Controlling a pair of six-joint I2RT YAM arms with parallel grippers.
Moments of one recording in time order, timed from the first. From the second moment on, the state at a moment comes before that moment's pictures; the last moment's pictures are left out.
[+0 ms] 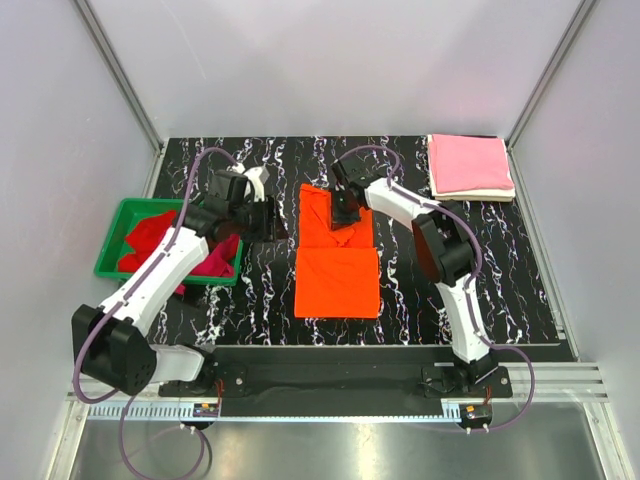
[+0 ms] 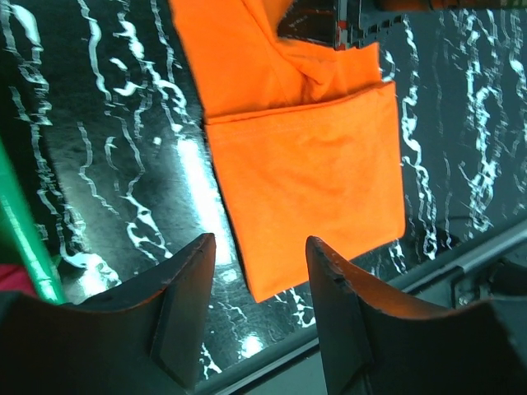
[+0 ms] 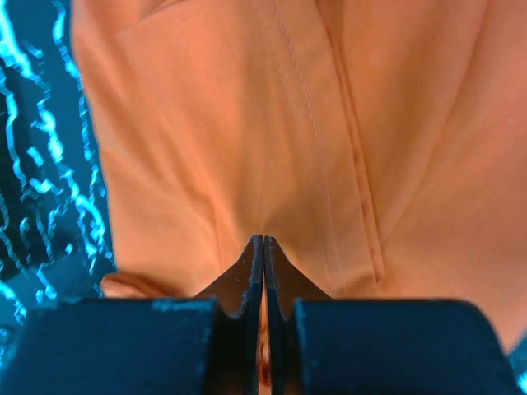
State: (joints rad) left arm -0.38 1.31 1.15 -0.66 0.26 -0.37; right arm 0.55 2.27 1.80 -0.60 -0.12 0.48
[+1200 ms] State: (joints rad) left arm -0.60 1.33 0.55 -0.28 0.32 -0.74; right arm 0.56 1.26 0.57 -0.38 -0.26 0.86
